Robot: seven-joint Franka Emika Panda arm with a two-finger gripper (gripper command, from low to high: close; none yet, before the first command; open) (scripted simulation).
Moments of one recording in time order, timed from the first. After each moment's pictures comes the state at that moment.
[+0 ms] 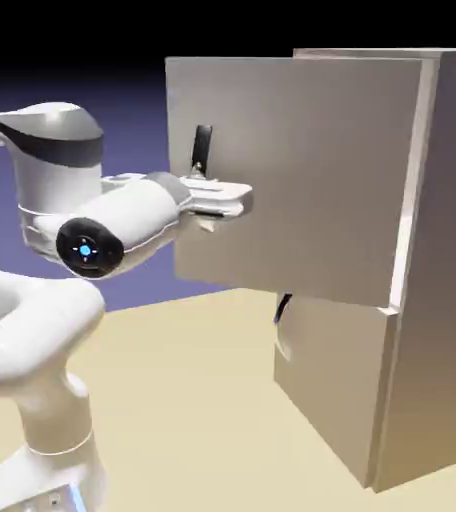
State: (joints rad) arm -0.65 -1.15 -0.38 -2.82 1.21 1.49 2.24
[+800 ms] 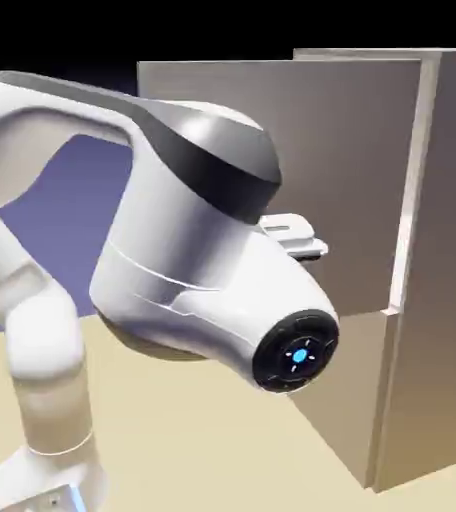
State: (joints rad) arm 0.10 -0.41 -1.22 -2.04 0.82 0.74 1.90
